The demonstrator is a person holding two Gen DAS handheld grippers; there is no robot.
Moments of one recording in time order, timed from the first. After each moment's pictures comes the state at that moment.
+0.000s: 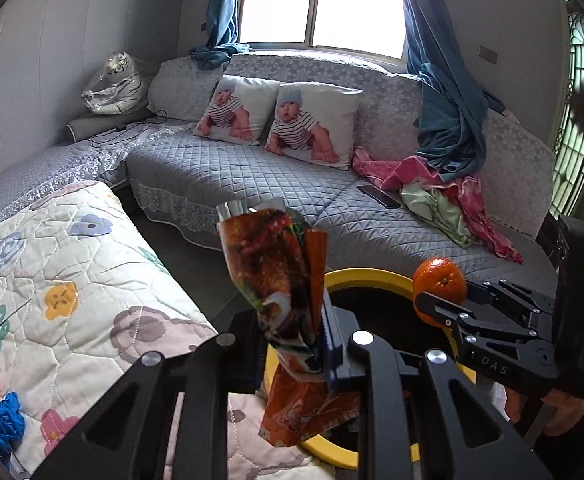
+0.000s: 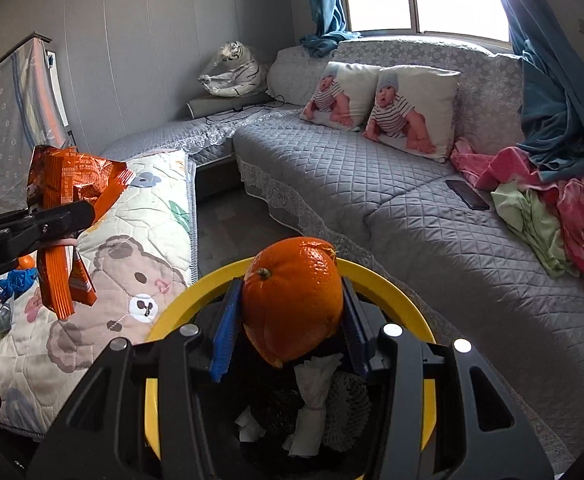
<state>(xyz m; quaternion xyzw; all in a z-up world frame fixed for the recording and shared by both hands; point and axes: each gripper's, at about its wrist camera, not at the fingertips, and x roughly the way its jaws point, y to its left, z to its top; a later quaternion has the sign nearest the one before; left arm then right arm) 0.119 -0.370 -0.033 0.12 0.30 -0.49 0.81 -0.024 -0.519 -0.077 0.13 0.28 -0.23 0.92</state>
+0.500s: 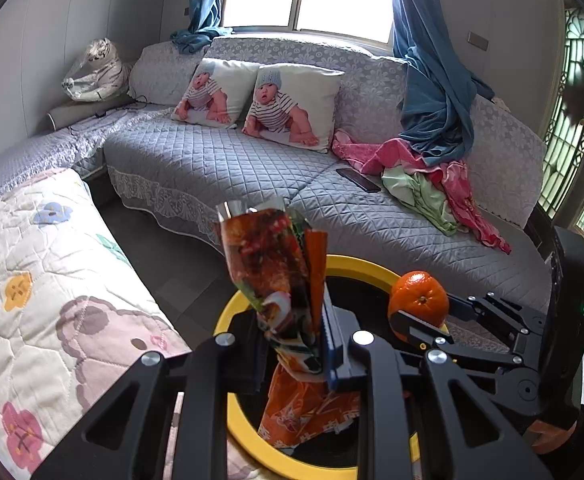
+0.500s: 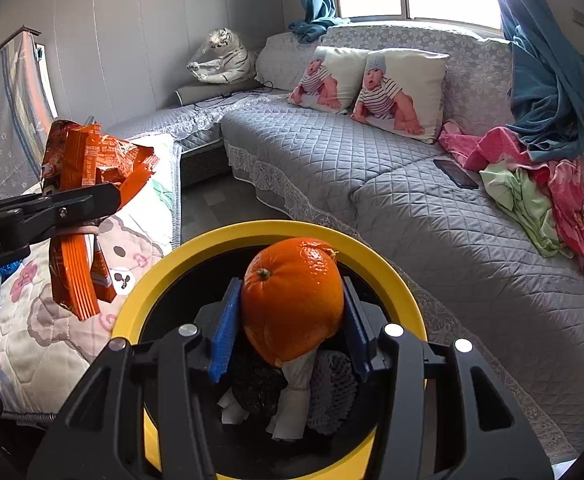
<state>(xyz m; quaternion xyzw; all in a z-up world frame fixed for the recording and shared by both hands) 0.101 -0.407 -0.054 0.12 0.33 -0.51 0.79 -0.036 -0.527 -0.100 0.13 0.31 -0.24 0.91</state>
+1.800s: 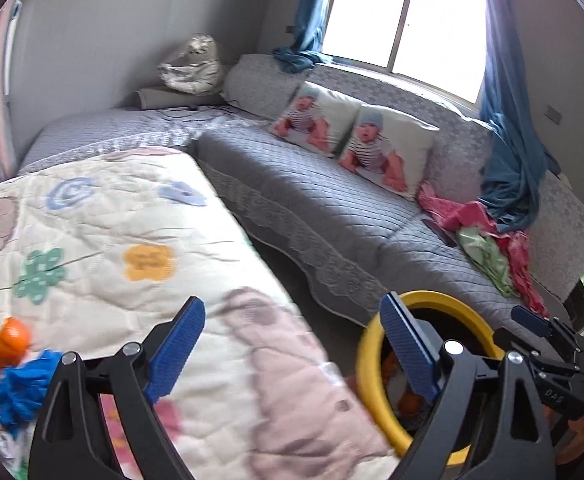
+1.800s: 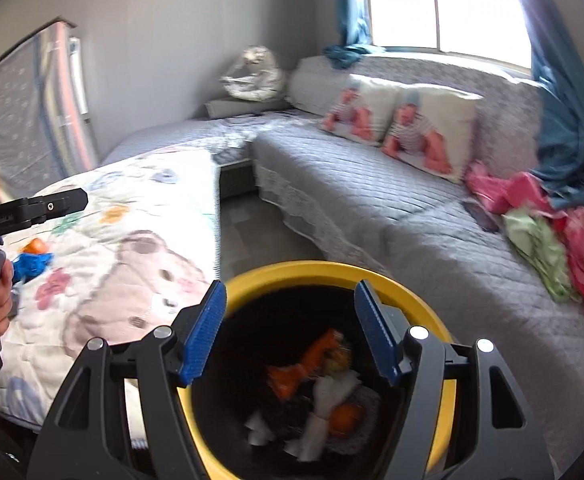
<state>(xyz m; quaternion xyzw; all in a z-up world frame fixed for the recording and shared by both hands) 0.192 -0.275 -0.038 0.03 0.32 -0.38 0.87 -0.008 -0.483 -0.066 0.08 0.27 -0.19 0.94</state>
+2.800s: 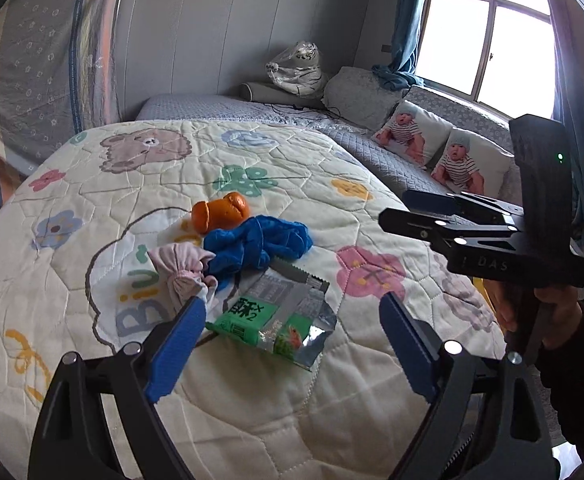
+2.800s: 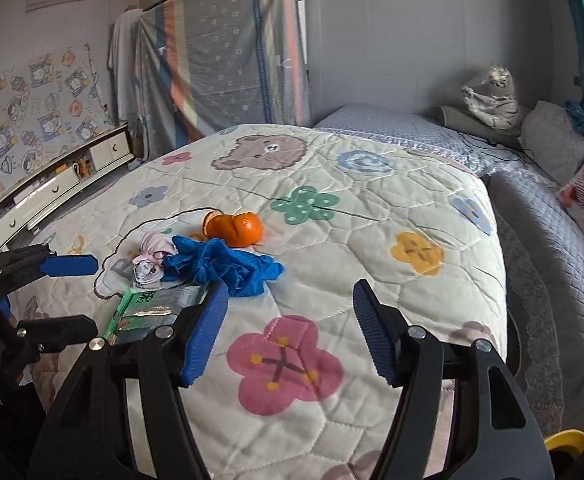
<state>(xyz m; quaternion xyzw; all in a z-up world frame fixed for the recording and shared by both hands) 0.157 -0.054 -0.084 -0.01 0.33 -0.25 0.91 0.183 -0.264 -0.068 -0.04 0.29 0.18 0.94</state>
